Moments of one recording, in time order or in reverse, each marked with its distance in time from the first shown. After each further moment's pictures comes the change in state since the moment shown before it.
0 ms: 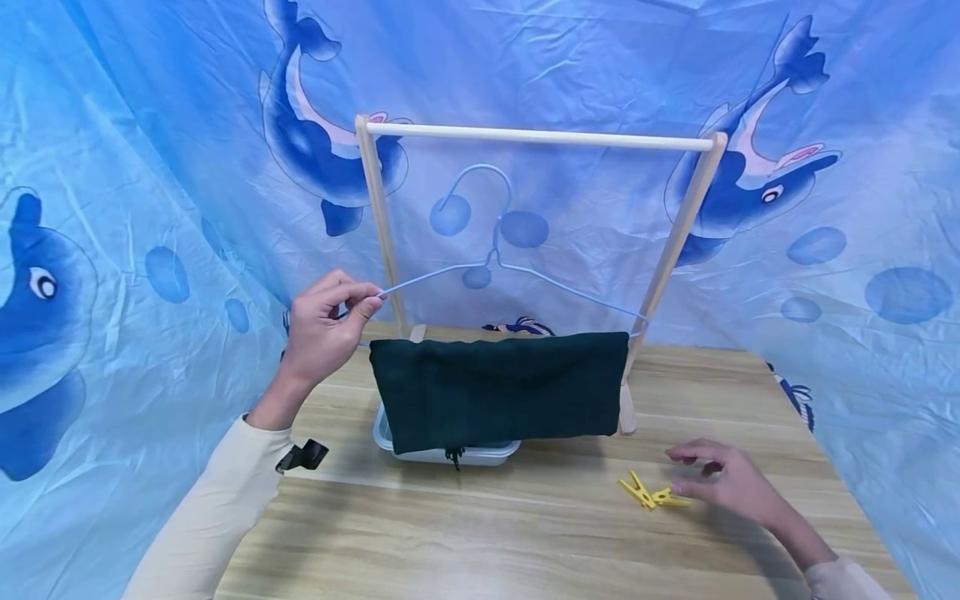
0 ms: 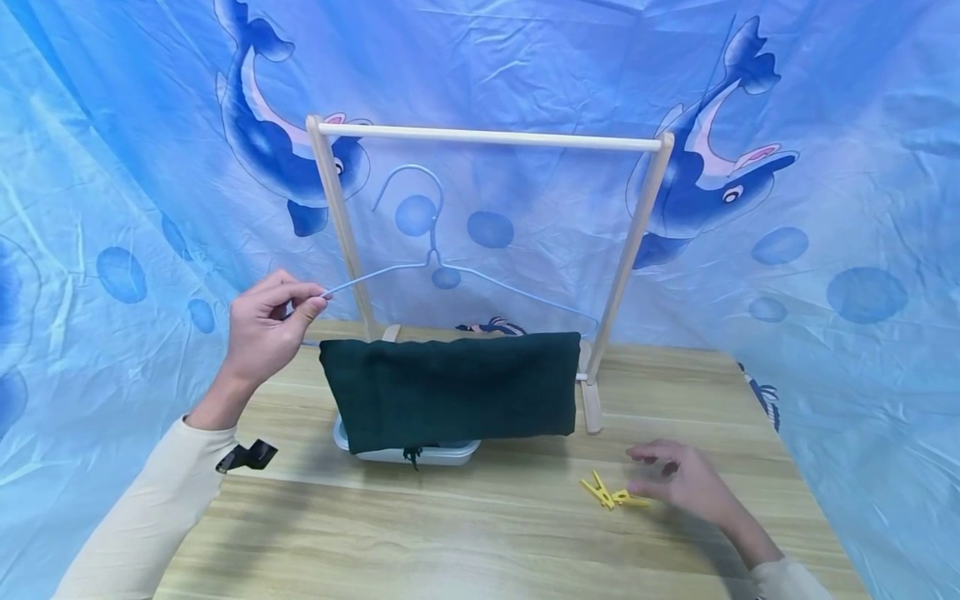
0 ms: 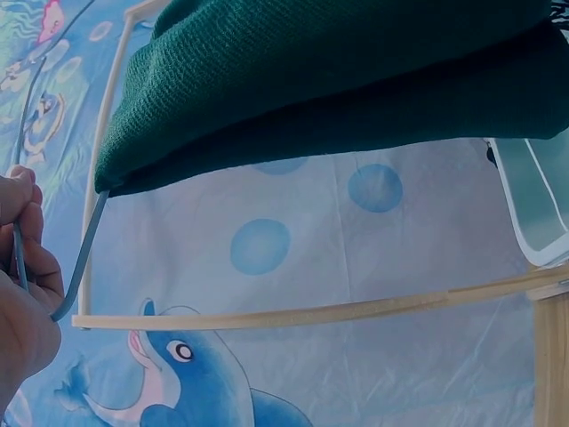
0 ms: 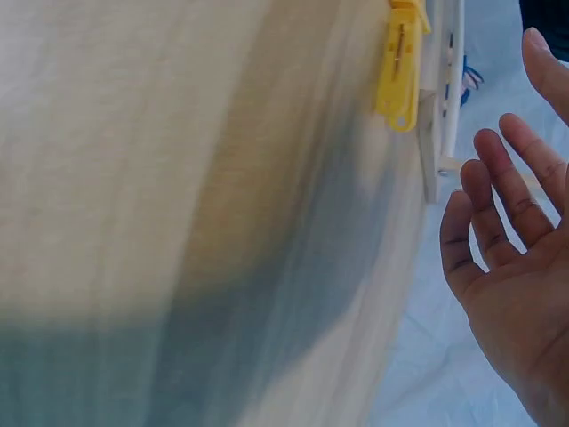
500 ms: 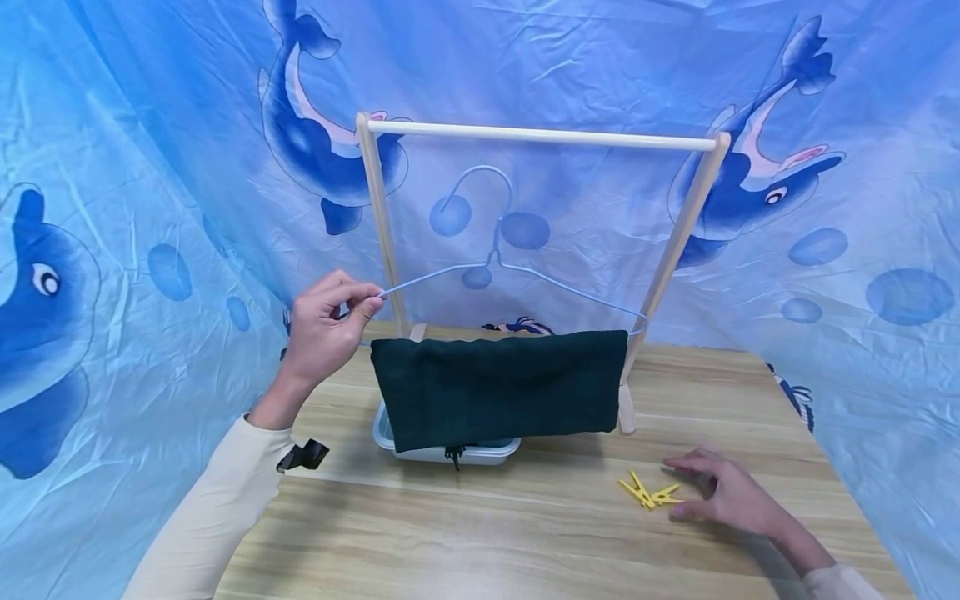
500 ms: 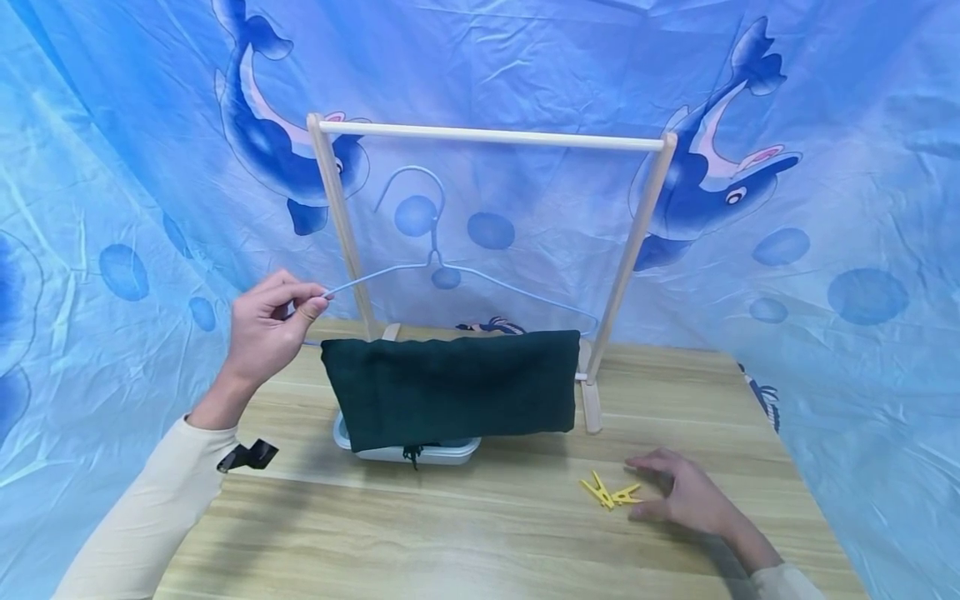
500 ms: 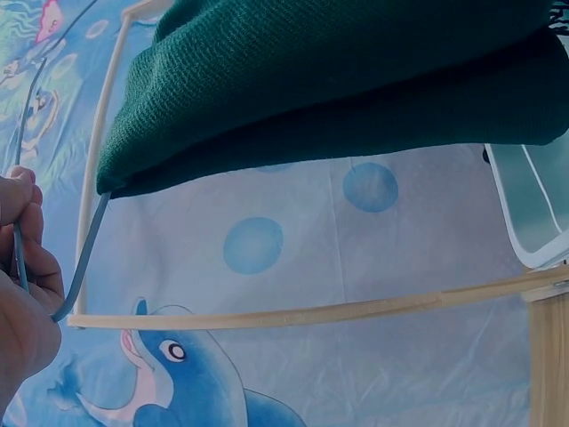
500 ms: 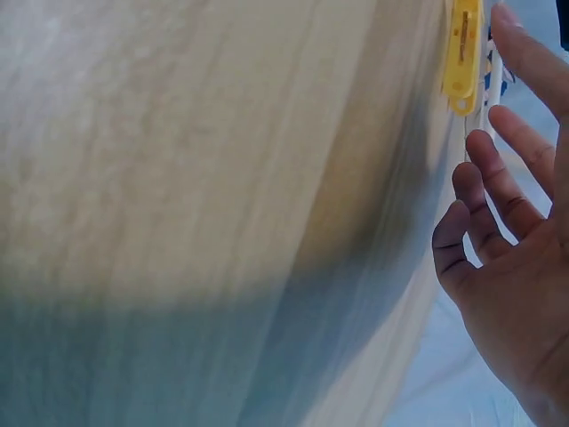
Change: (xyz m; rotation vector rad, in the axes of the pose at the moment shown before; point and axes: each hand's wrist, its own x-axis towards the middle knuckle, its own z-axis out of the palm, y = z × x) left_hand 0.001 -0.002 0.002 0.006 -0.003 -0.012; right_hand -0.003 0.017 0.010 -0.114 -0.084 -0.032
